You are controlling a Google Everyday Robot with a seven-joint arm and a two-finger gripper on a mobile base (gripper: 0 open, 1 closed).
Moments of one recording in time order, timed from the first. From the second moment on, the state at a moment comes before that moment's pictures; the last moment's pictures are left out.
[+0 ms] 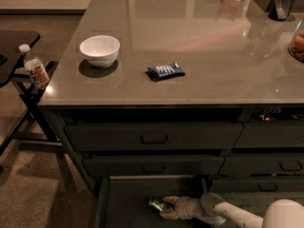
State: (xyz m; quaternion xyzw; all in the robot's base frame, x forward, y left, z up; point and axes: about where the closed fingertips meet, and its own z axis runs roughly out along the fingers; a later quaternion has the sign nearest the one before) arm 0.479 -0.081 0.154 -0.50 0.74 0.27 0.35
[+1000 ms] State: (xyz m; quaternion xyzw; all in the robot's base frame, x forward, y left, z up) arm 0.470 -0.092 0.170 -0.50 0.73 0.26 0.37
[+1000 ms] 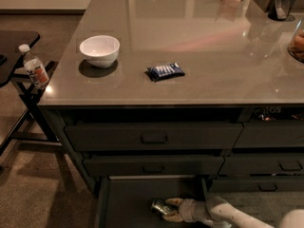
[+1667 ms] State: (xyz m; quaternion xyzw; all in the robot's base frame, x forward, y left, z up) arm 0.417 -0.138 0.277 -0.53 0.68 0.22 0.46
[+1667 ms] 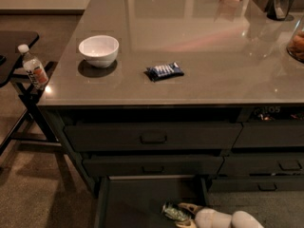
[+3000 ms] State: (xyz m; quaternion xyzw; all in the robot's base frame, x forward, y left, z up) arm 0.393 -0.168 0.518 -0.63 0.62 0.09 0.46
